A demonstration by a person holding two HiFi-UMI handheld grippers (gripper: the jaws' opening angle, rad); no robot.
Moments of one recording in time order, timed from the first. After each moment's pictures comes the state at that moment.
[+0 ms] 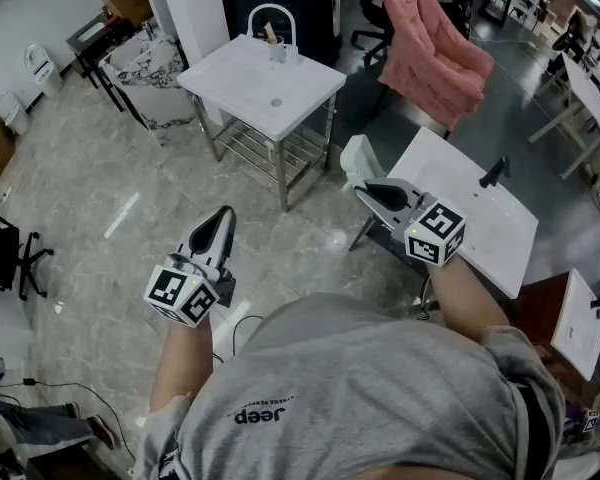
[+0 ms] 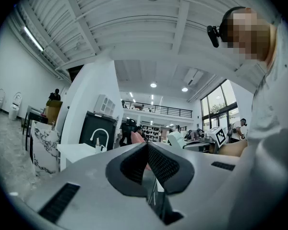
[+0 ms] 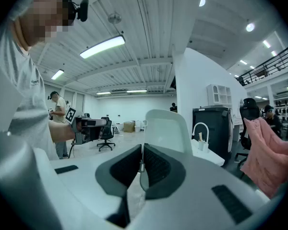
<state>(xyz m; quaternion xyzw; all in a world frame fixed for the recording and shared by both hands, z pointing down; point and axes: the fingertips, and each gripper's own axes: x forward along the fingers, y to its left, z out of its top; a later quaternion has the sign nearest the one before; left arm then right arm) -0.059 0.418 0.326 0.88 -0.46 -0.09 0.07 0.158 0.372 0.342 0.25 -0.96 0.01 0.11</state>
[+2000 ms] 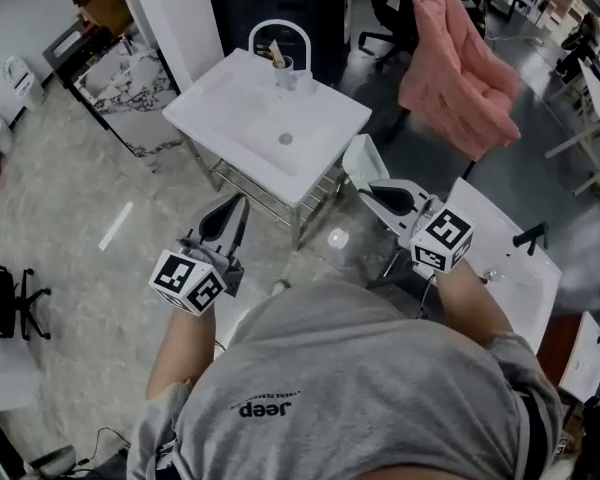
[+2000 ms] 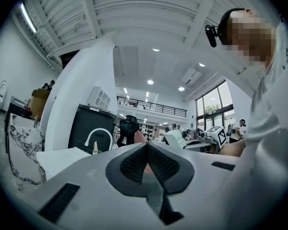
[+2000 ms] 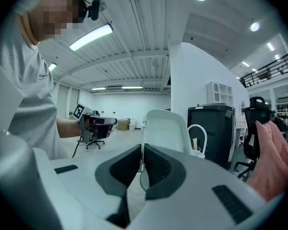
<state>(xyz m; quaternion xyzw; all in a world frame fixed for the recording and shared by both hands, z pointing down) -0.116 0.078 0.354 0.90 -0.41 -0.09 0.08 0.079 0.069 0.369 0.26 -0.96 -0.01 0.13</state>
